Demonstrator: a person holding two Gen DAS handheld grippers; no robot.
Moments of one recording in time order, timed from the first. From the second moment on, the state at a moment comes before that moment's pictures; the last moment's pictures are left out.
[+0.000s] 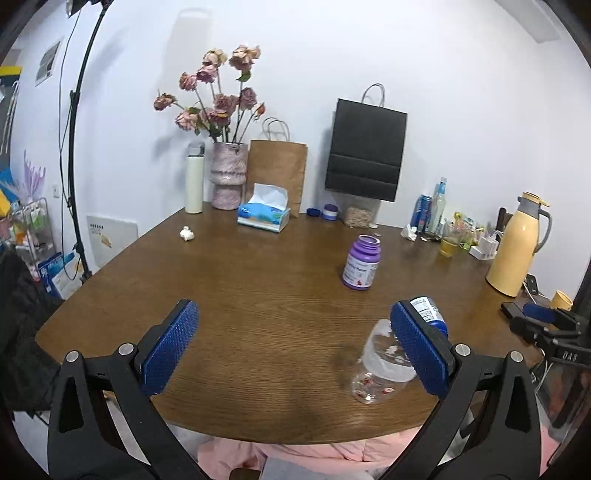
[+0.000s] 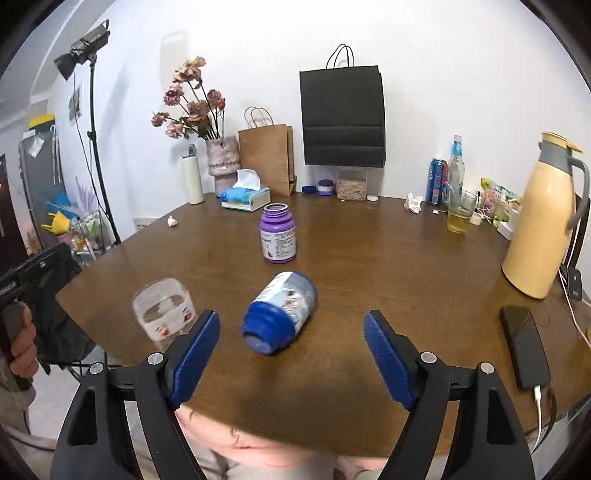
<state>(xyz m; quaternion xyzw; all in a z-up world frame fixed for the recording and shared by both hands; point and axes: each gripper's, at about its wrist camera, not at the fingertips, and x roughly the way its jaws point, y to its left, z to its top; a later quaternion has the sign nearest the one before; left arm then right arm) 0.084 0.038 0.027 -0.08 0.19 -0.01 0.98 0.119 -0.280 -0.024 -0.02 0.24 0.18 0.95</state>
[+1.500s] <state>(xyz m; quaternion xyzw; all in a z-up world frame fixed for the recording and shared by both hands) -0.034 0.018 0.016 -0.01 0.13 0.00 0.99 -0.007 -0.274 -0.039 -0.01 0.15 0.19 0.97</state>
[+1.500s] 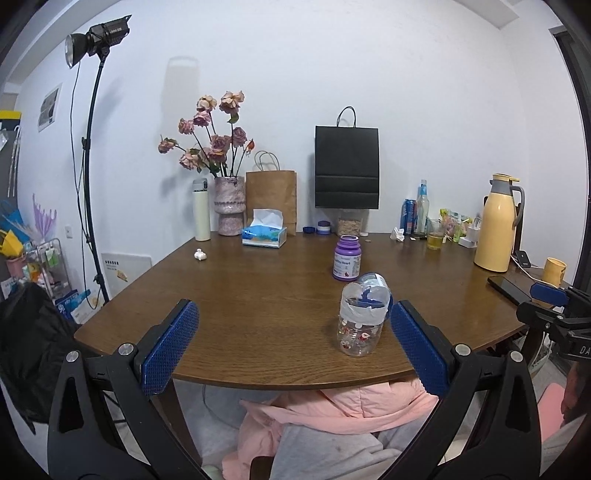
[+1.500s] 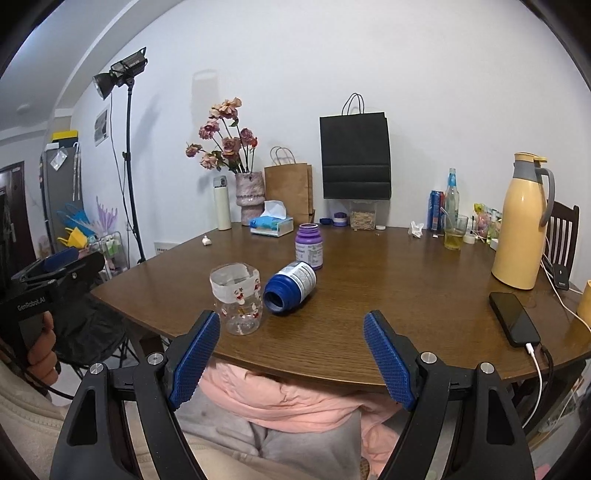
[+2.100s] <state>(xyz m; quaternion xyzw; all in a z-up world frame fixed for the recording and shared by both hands) -0.030 0.020 0.014 -0.02 0.14 -0.01 0.99 -0.005 -0.275 -0.041 0.00 0.16 0.19 0.97</state>
